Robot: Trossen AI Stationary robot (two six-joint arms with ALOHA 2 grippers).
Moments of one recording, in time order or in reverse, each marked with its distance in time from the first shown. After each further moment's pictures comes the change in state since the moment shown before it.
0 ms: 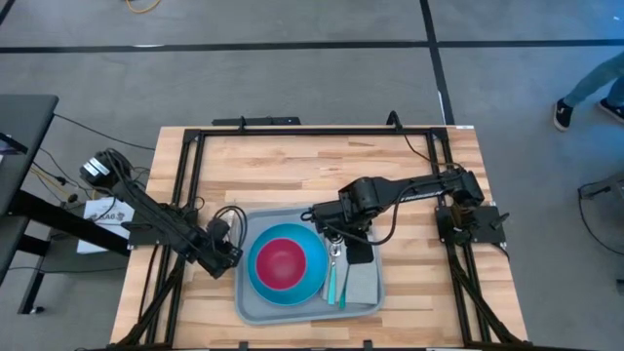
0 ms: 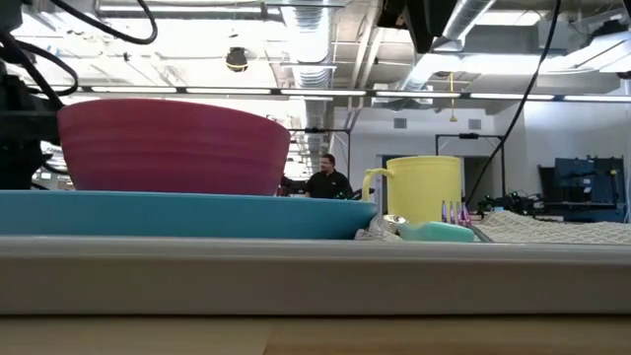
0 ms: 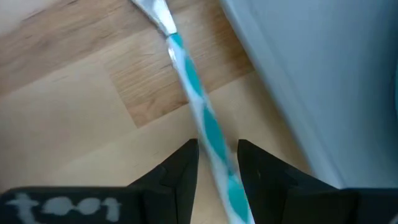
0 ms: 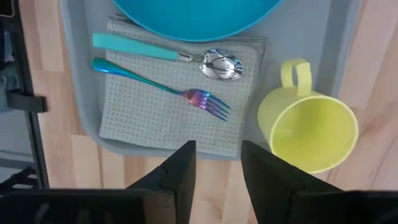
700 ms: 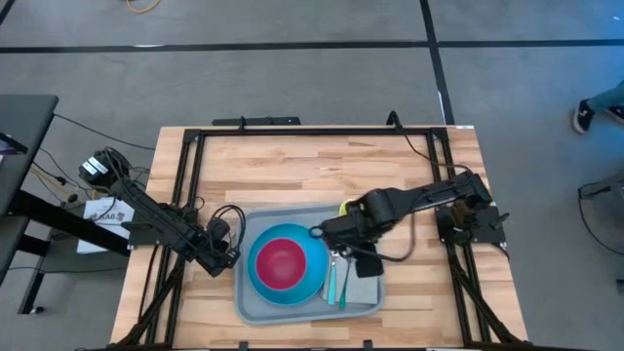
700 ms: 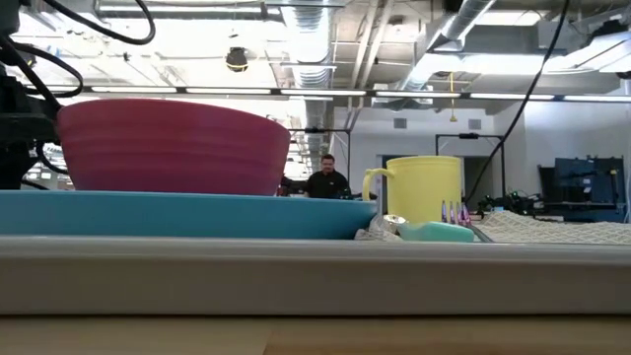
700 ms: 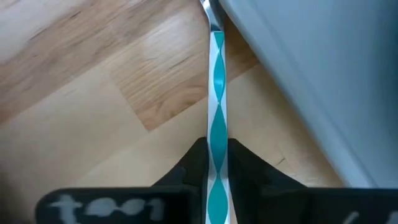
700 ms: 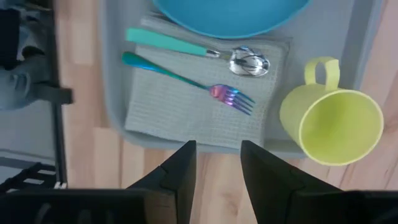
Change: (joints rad) left arm 0.000 -0.003 -0.029 -0.053 0.042 0.089; right arm 0.105 -0.048 -0.002 -0.004 0.009 0.073
